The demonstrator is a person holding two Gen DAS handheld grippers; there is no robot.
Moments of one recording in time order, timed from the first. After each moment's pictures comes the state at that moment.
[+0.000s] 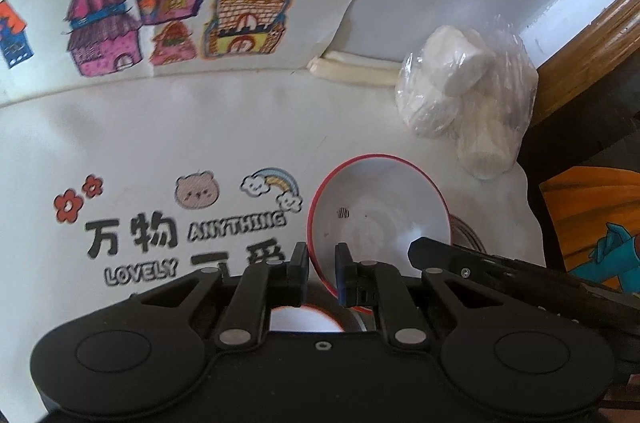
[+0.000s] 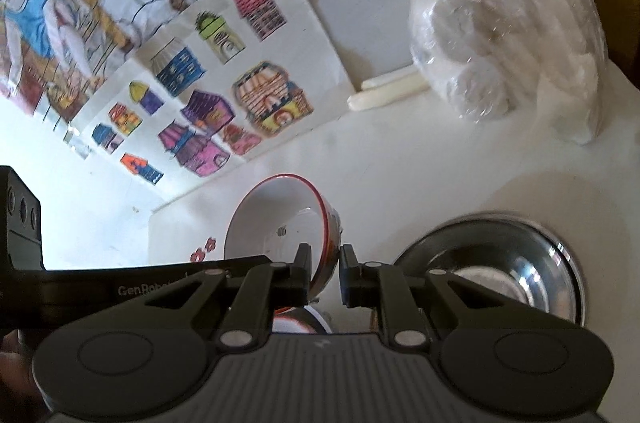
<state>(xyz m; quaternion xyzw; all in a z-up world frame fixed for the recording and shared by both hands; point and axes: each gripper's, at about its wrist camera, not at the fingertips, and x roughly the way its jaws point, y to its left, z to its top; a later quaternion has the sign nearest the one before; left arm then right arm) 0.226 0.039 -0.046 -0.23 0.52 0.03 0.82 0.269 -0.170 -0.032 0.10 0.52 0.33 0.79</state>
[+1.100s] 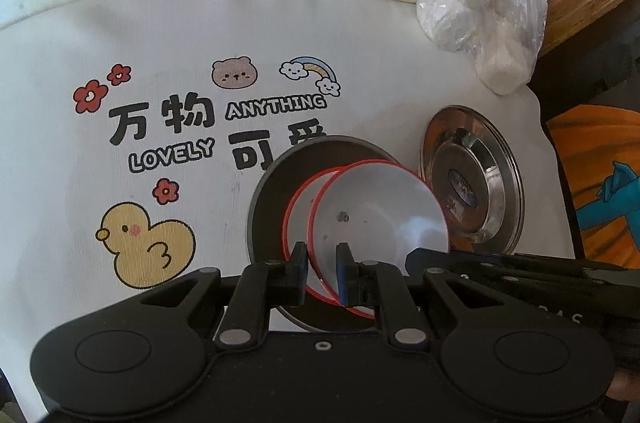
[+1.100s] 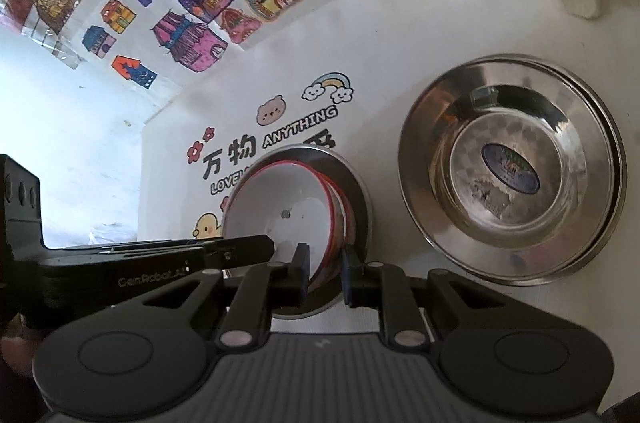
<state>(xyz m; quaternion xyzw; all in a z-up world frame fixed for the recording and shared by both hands) 0.164 0.046 -0.086 -0.22 0.57 0.01 0.79 0.206 -0.162 -0.071 0.07 0.60 0.31 0.73</state>
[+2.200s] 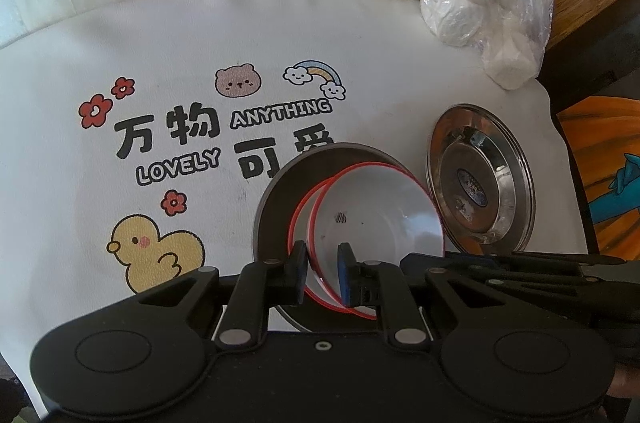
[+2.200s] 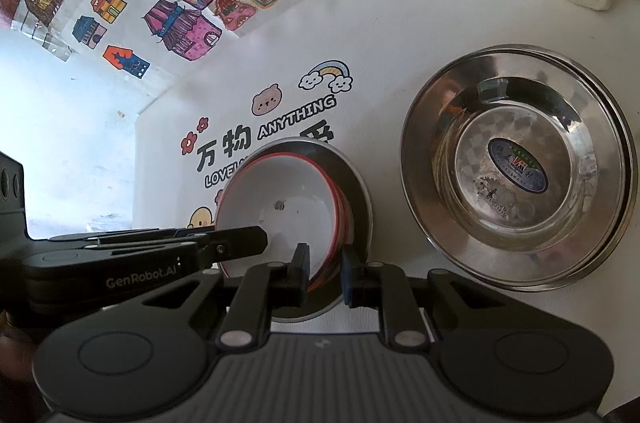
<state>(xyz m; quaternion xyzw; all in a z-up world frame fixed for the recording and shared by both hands) 0.171 0.044 -0.084 -0.20 0.58 0.02 0.79 0.220 -0.152 -0.076 0.06 0.62 0.31 0.72</state>
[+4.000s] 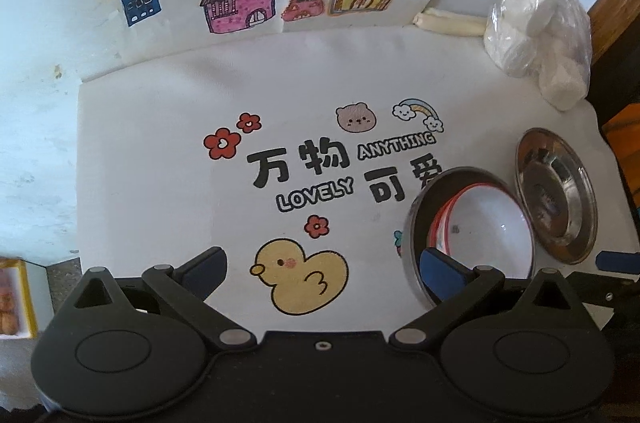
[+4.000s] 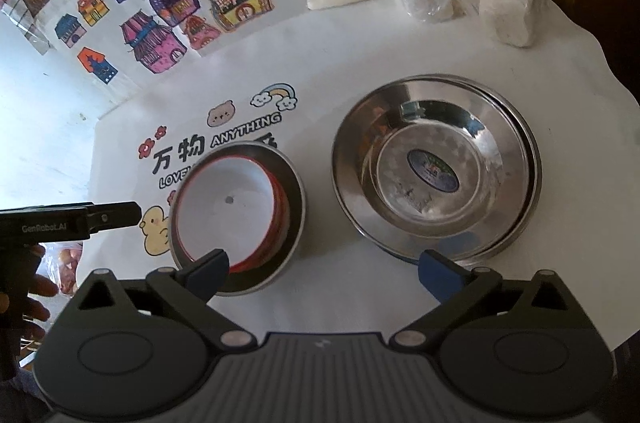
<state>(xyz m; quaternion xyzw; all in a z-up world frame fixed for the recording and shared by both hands) 0.136 0.108 -0.067 -0.13 0.55 0.07 0.82 0.191 -0.182 -0.049 0.00 0.58 0.25 0.78</state>
